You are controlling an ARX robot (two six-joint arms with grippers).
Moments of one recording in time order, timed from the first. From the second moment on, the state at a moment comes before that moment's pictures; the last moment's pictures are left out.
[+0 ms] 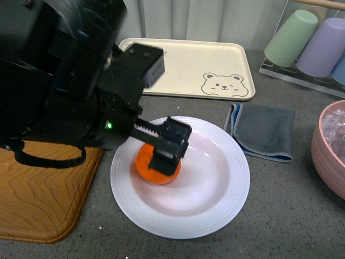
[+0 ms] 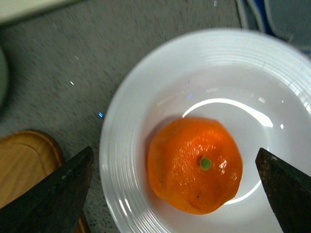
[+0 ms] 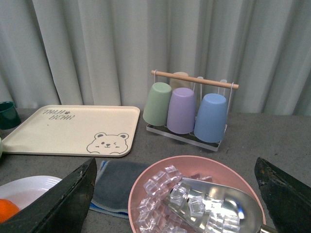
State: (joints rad) left arm -0.47 1.86 0.82 0.24 0.00 0.02; right arm 0.00 0.00 0.01 0.00 0.00 0.00
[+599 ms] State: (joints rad) left arm -0.21 1.39 0.13 1.24 -0.20 0.00; right arm 0.00 0.00 0.01 0.00 0.00 0.00
